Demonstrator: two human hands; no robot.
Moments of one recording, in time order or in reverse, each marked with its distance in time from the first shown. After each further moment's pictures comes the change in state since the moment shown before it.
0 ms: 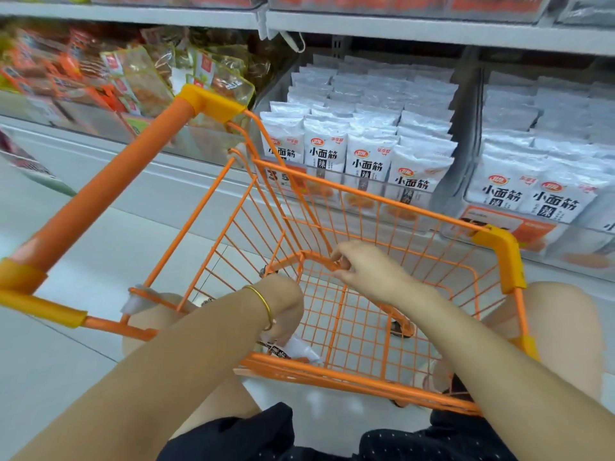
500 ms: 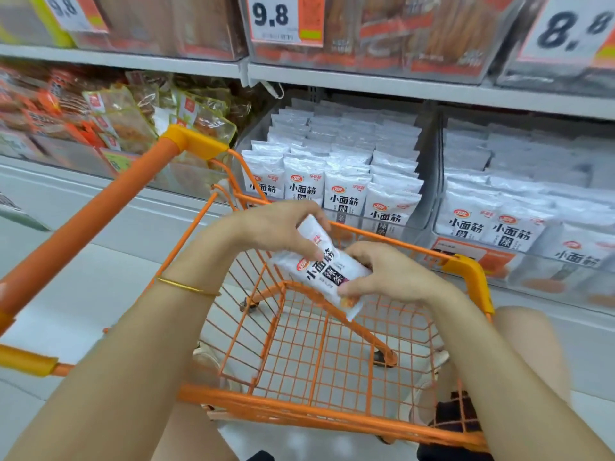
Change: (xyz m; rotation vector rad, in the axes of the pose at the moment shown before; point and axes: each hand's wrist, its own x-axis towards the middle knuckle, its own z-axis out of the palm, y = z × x) left_hand -0.120 -0.065 -0.034 -1.090 1.093 0.296; right_hand -0.025 0.001 -0.078 0.413 -0.045 0.068
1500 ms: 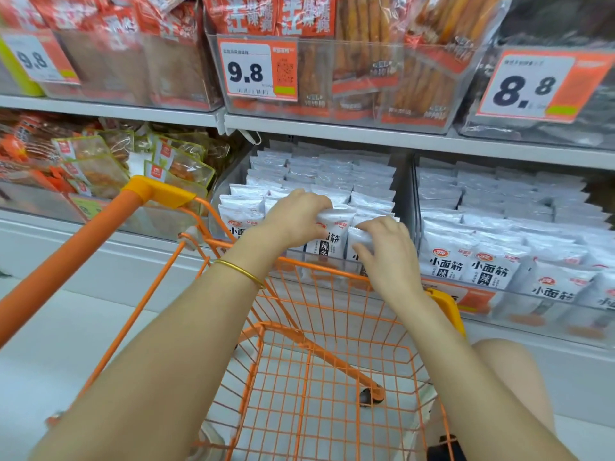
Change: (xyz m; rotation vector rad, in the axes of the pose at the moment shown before) left_hand 0.100 0.015 -0.022 0.506 0.371 0.119; right_hand 0.042 0.003 -0.036 -0.481 0.766 0.078
